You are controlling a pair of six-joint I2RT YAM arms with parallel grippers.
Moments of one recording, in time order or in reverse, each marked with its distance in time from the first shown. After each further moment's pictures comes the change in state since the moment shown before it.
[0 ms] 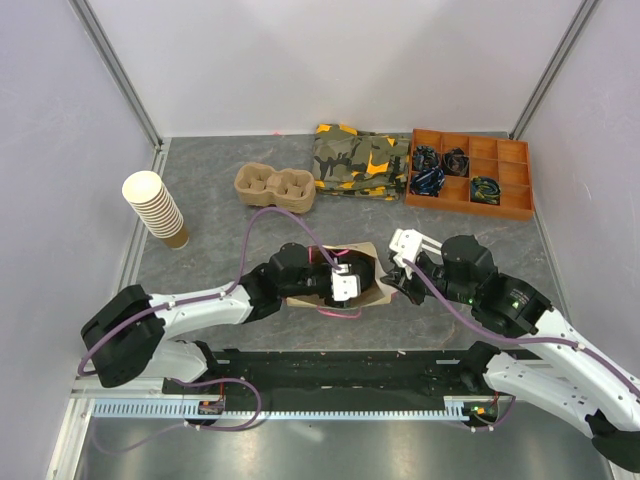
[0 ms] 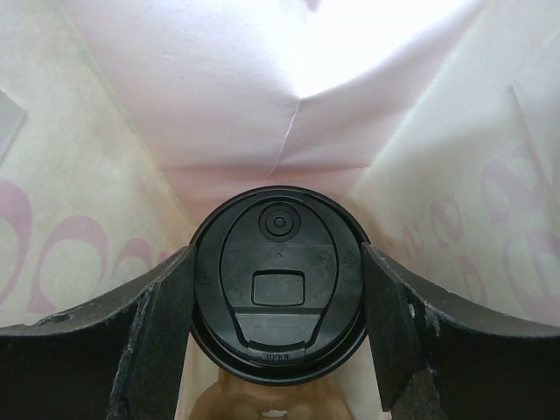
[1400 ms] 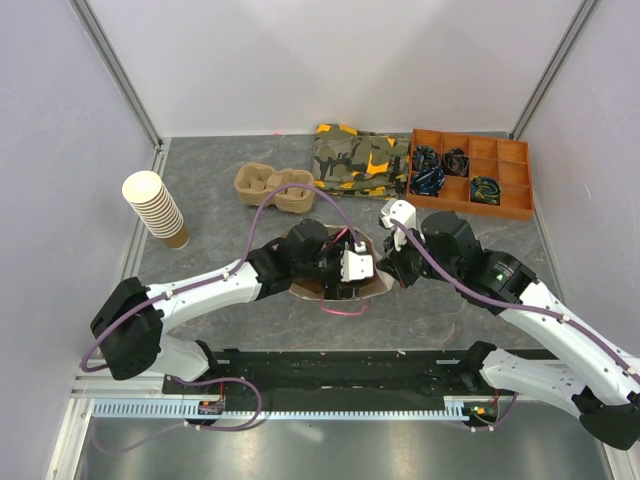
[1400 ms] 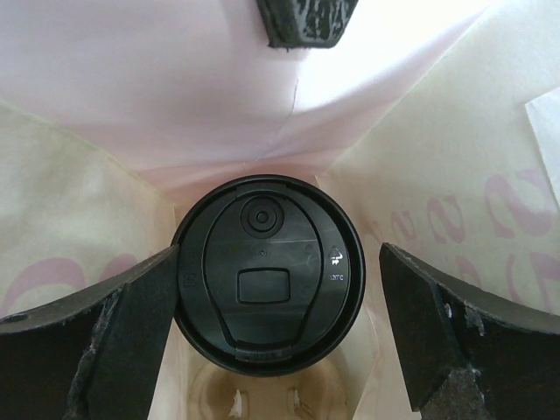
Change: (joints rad) left arm 0.021 0.064 0.288 -0.475 -0.020 -0.006; right arm -0.003 0.200 0.188 -0.102 0.114 0.232
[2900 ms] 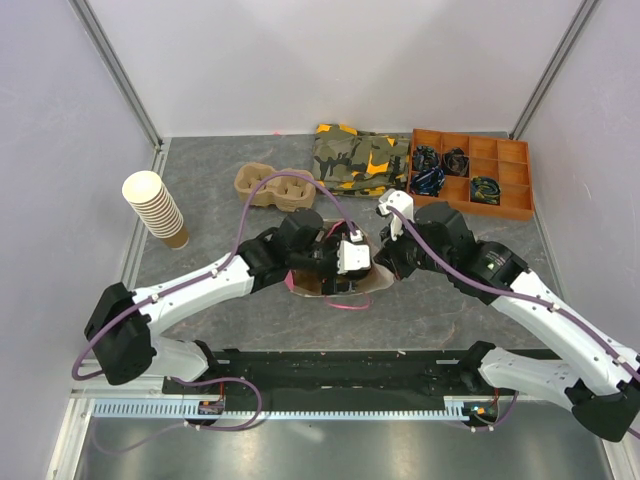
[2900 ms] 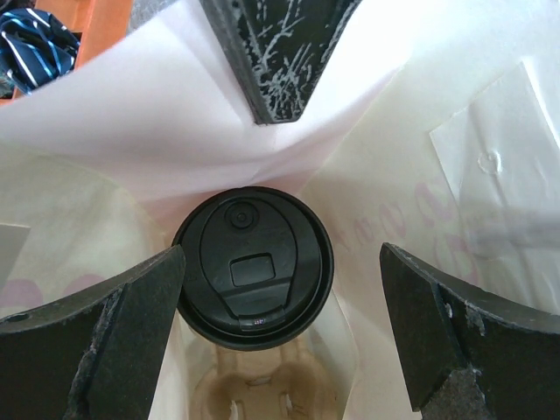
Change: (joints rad) left arm 0.027 -0.038 0.088 -0.124 0.070 -0.015; right arm -0.027 0.068 0.044 -0.005 0.019 0.058
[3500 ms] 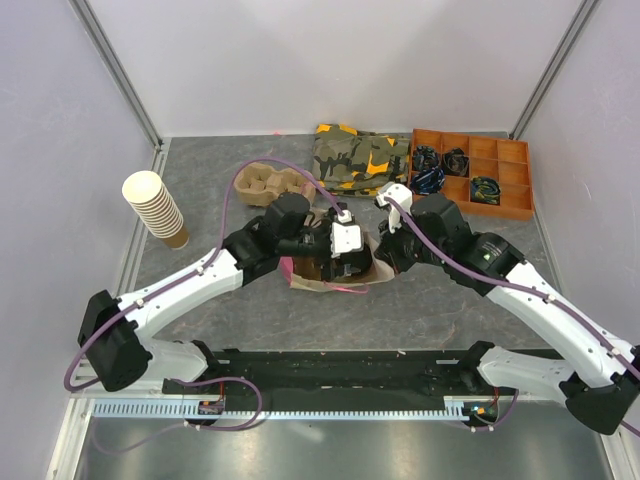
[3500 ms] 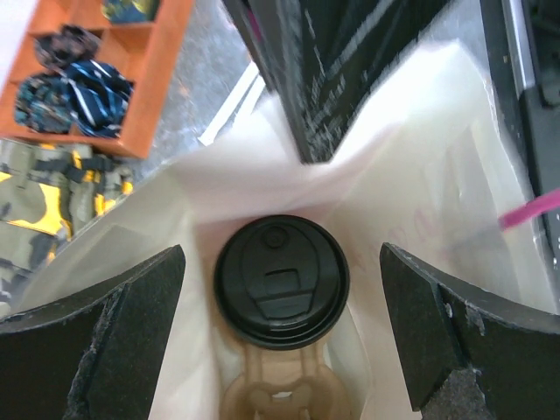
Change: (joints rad) left arm 0.058 -0.040 0.065 0.000 0.088 -0.033; right arm -0.016 0.053 0.060 -0.035 0.014 0.021
